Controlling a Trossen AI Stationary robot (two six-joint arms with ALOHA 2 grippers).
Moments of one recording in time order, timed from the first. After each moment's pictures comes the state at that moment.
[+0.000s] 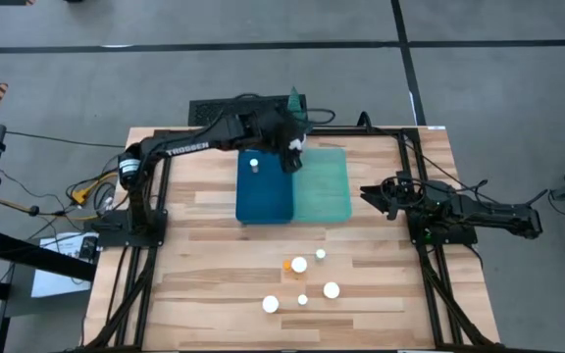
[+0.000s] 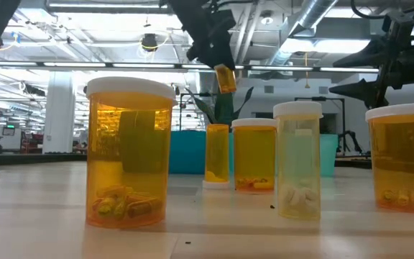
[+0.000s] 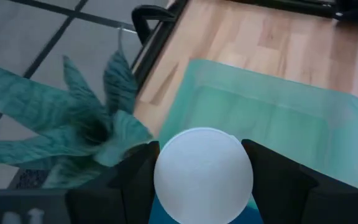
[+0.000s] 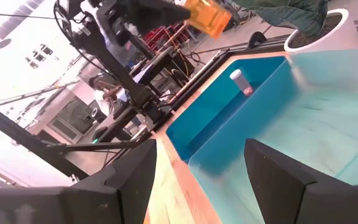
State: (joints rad) left arm 0.32 1.88 1.81 -0.72 -0.14 0.03; right arm -0.13 0.04 0.04 -0.02 0.12 0.75
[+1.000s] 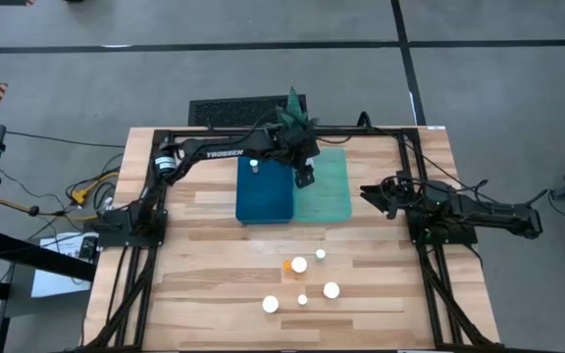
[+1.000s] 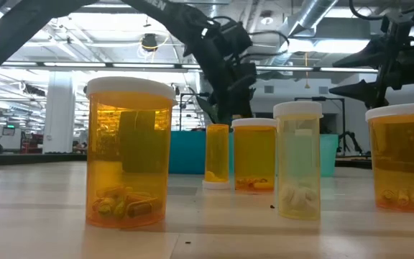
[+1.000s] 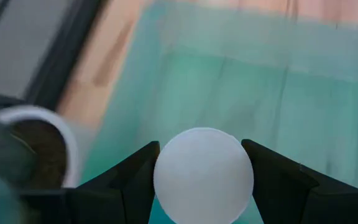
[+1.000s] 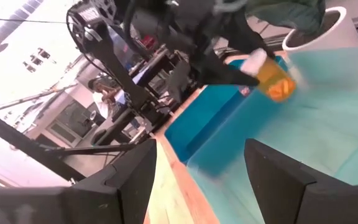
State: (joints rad) left arm 0.33 2.15 1.82 -0.60 -0.03 0.09; right arm -0.13 0.04 0.04 -0.02 0.14 0.77
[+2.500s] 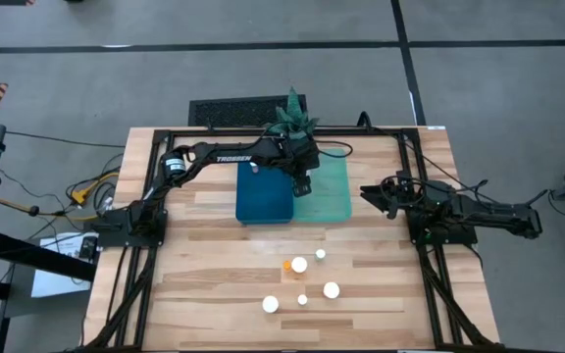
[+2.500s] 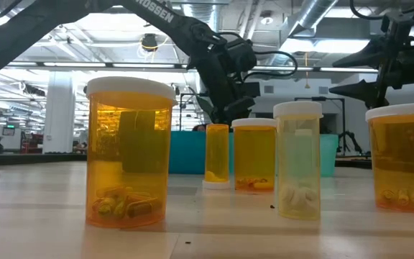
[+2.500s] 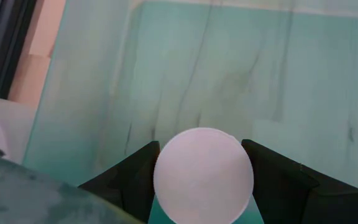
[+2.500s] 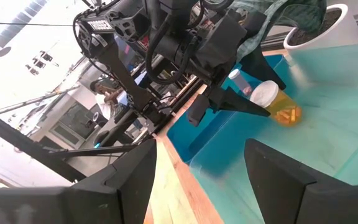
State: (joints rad) left arm 0.31 2.23 1.82 -0.62 -0.03 0.15; right arm -0.13 0.04 0.04 -0.02 0.13 0.79
